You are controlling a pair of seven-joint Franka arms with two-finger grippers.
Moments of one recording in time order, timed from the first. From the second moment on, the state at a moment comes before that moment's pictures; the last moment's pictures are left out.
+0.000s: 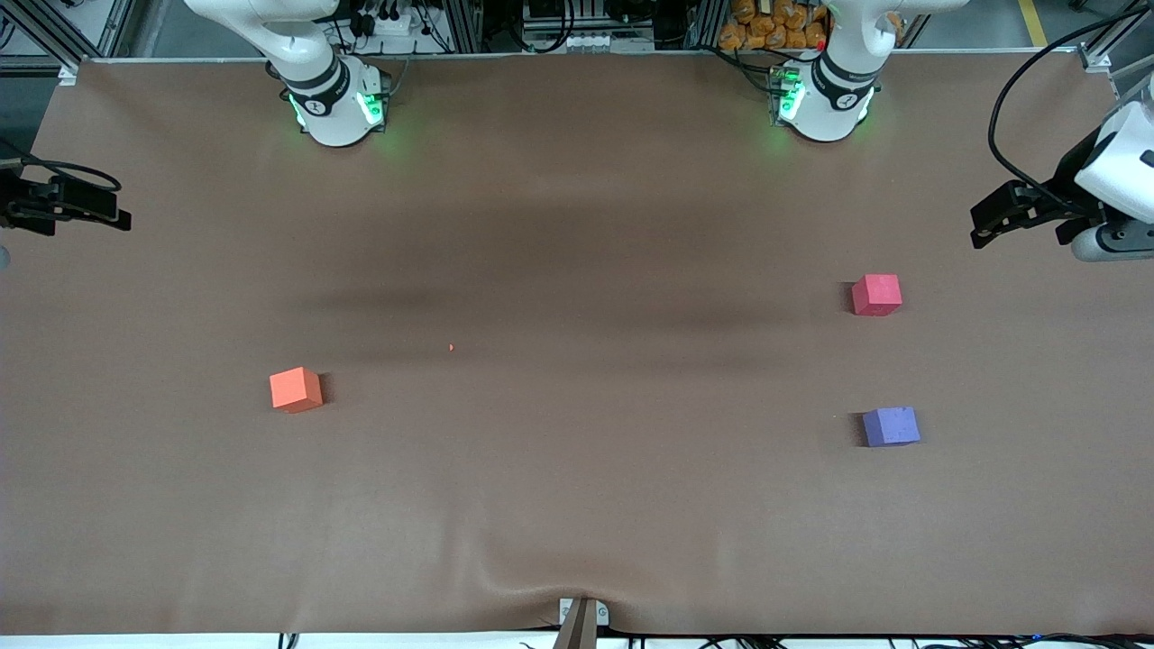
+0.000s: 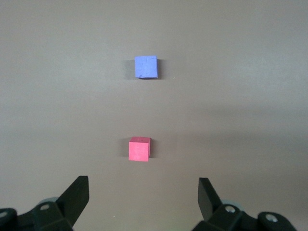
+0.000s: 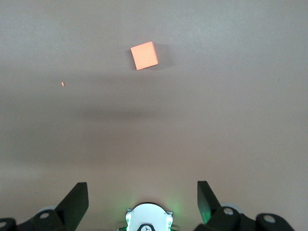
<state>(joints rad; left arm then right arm) -0.06 -0.01 -0.03 -1.57 0.04 1.57 -0.12 0.00 0.11 -0.10 -1.40 0.05 1.29 -0.13</state>
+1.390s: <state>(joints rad) -0.05 0.02 -0.03 -1.55 0.04 1.57 -0.12 -0.01 0.11 -0.06 -1.40 0.05 1.33 -0.12</state>
